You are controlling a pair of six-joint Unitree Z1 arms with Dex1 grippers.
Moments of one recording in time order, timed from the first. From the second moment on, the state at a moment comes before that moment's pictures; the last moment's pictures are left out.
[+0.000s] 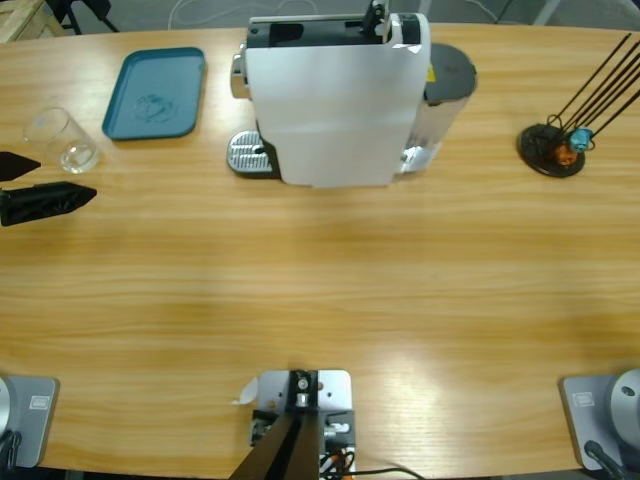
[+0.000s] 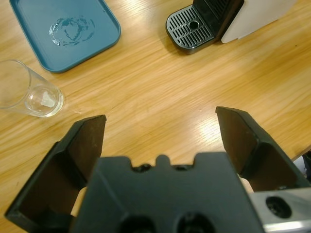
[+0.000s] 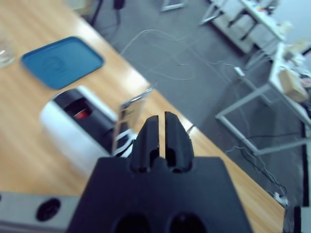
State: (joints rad) arm 0 -0.78 1.08 -0.71 0.40 0.11 -0.17; arm 1 0.88 1.49 -1.43 0.33 -0.44 -0.26
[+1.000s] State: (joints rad) arm 0 -0.78 1.08 -0.71 0.40 0.11 -0.17; arm 1 1.04 1.70 -1.50 0.24 -0.64 -0.27
